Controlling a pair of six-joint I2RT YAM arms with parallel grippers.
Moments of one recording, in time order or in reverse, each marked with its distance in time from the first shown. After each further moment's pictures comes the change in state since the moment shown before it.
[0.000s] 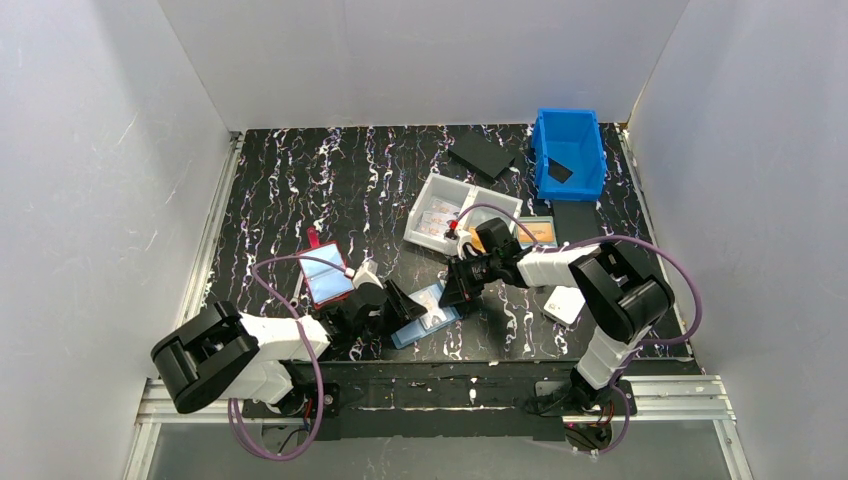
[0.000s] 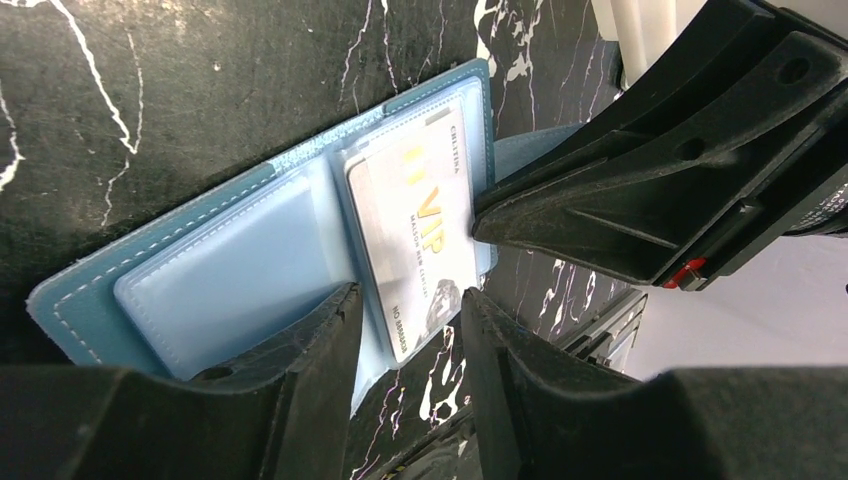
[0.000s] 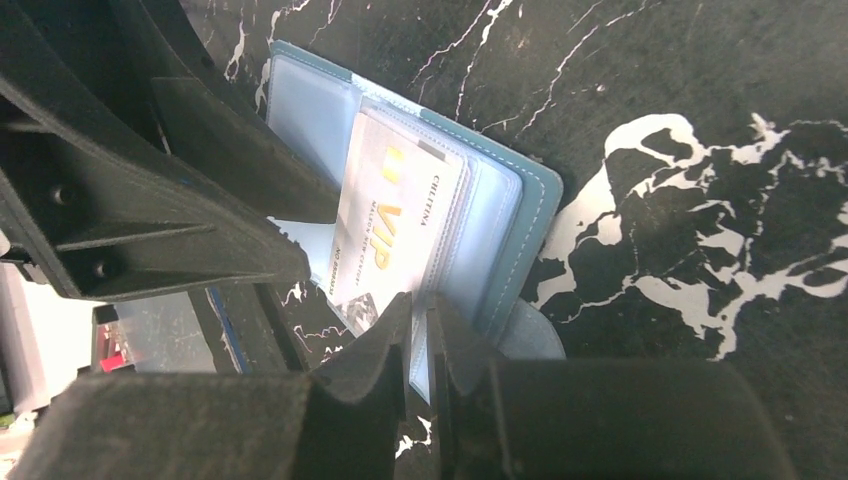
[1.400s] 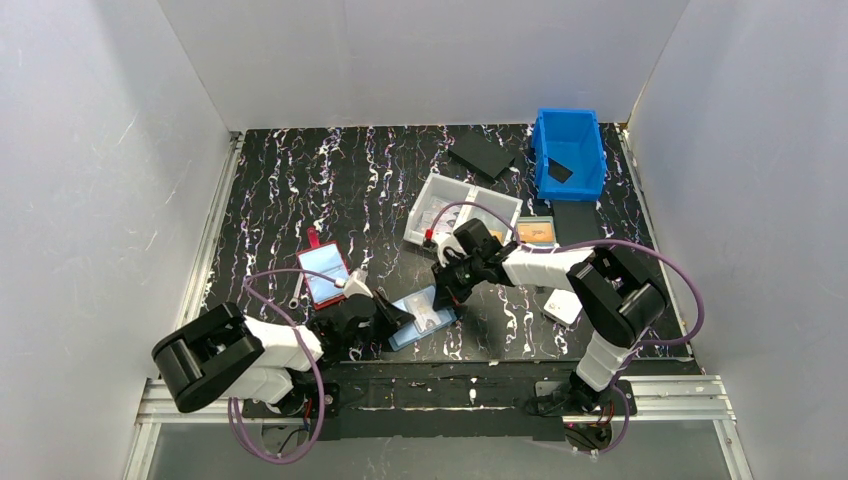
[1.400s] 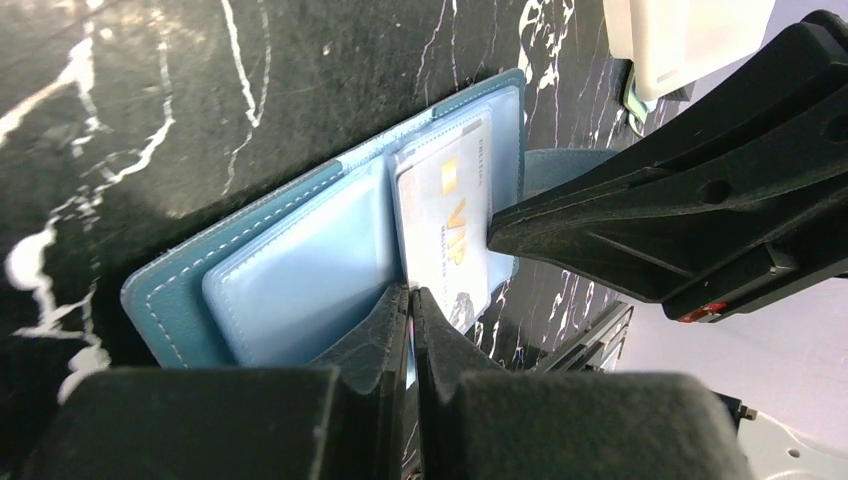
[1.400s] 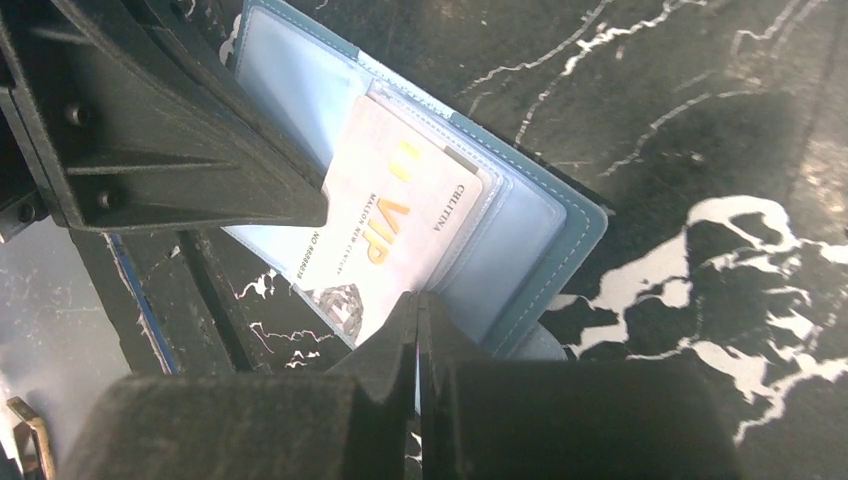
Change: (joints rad) left arm 0.000 0.025 -0.117 0.178 -0.032 -0.046; right arm 0.117 0.002 0.118 -0.196 0.138 -0.204
